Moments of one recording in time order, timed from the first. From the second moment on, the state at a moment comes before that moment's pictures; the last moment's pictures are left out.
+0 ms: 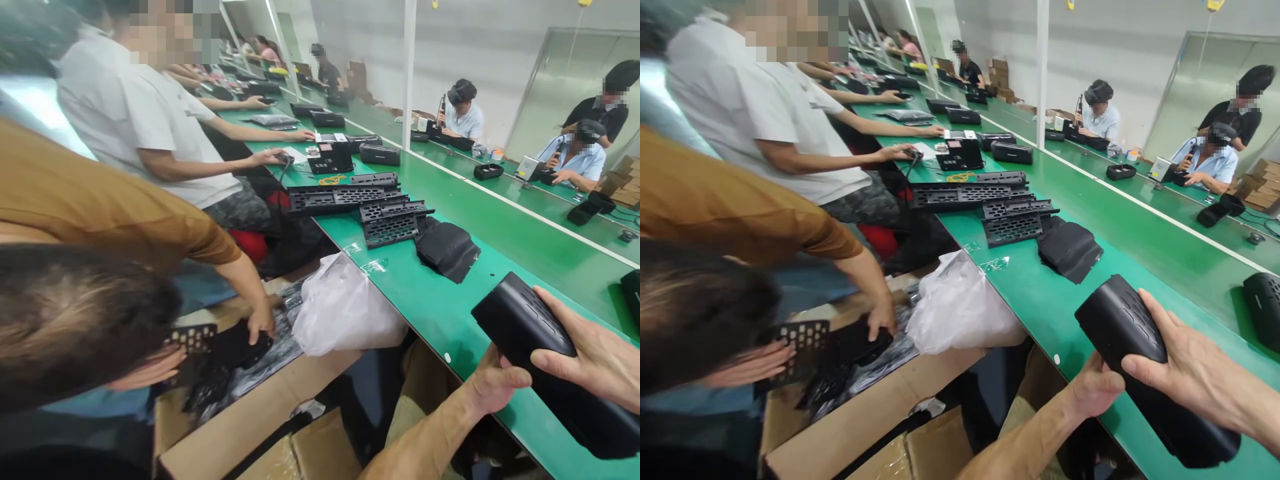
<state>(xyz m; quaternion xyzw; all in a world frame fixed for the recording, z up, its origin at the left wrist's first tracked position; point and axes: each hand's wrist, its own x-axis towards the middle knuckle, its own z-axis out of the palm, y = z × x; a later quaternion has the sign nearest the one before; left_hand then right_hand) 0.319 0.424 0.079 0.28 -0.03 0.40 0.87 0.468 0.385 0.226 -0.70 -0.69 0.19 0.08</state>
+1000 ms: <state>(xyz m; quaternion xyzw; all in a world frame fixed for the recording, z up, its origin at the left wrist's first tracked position) 0.261 0.525 0.138 0.63 0.08 0.38 0.68 0.517 0.312 0.169 -0.73 -0.53 0.12 0.41</state>
